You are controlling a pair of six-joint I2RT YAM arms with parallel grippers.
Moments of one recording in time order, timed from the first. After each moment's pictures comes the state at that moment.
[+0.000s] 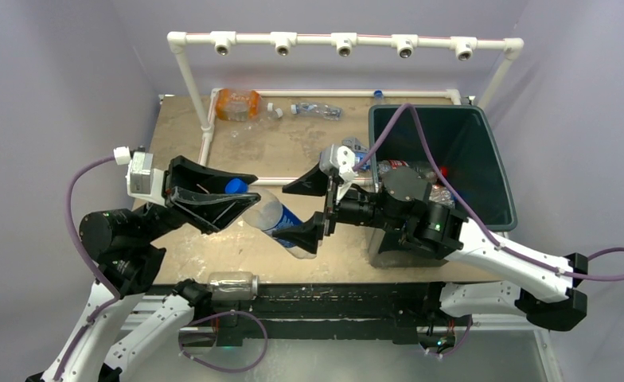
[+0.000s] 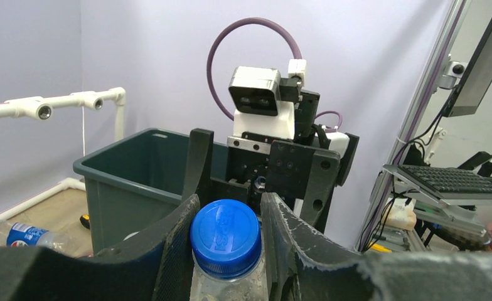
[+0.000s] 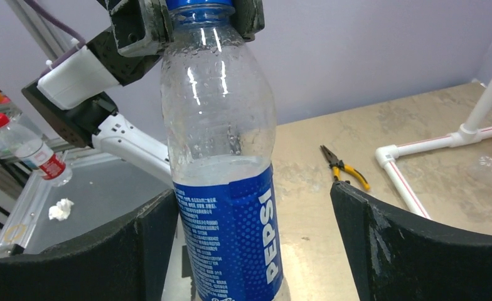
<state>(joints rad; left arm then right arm) -0.51 0.60 0.99 0.23 0.66 -0.64 1.17 1.09 1.25 -0.09 -0.23 0.12</state>
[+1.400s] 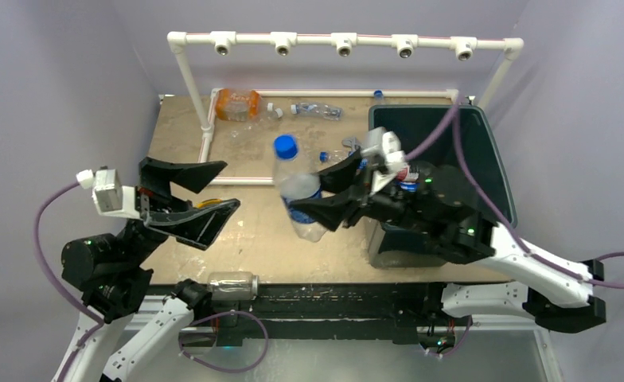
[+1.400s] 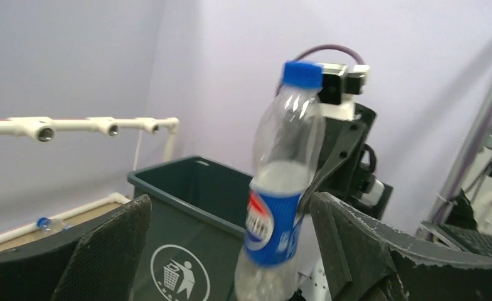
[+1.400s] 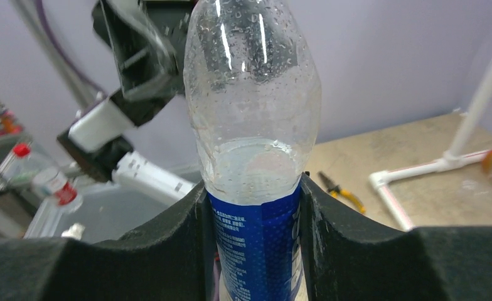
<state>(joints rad) -0.51 0.47 0.96 0.15 0.44 -0.63 1.21 1.05 1.31 -0.05 -0.15 0.13</state>
